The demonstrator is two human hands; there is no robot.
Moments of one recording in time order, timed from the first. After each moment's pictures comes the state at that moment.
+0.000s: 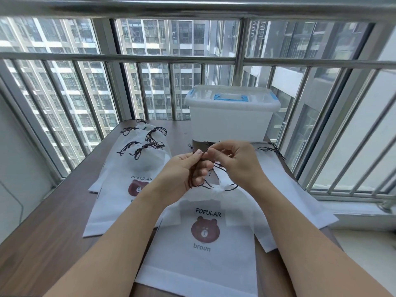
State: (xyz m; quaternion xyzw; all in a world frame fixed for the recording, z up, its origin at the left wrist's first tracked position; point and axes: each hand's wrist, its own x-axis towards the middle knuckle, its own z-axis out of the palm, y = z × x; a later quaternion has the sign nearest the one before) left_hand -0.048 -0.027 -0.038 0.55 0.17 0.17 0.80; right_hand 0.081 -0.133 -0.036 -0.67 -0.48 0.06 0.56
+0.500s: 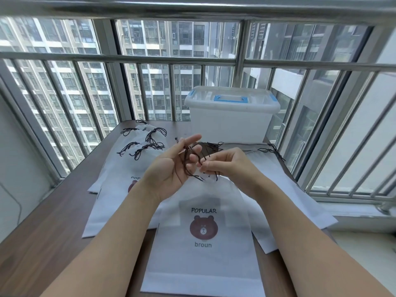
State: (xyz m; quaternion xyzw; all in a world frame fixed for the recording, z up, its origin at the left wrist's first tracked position) left_hand -0.059 -0.012 -0.028 0.42 0.10 0.20 0.88; right_hand 0.080 -0.136 -0.039 -0.60 -0.45 0.32 0.58
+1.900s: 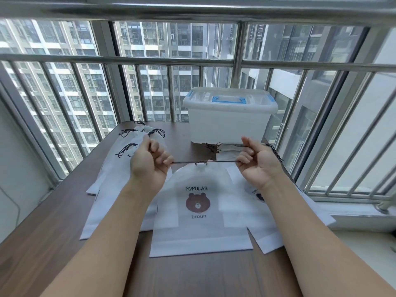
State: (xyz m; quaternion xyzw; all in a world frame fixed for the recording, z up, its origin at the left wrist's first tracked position) left_hand -0.064 0.015 -0.030 0.32 0.20 0.41 0.83; right_hand 0.125 -0.140 -0.035 -0.32 -0.03 0.40 0.86
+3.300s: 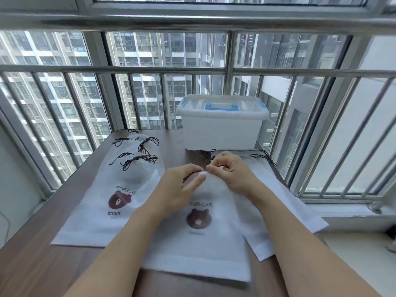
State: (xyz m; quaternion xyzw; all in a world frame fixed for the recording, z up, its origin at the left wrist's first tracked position) left_hand -0.047 -0.014 -0.065 0.88 0.14 0.28 0.35; right_hand 0.112 -0.135 -0.055 -0.71 -0.48 0.13 0.49
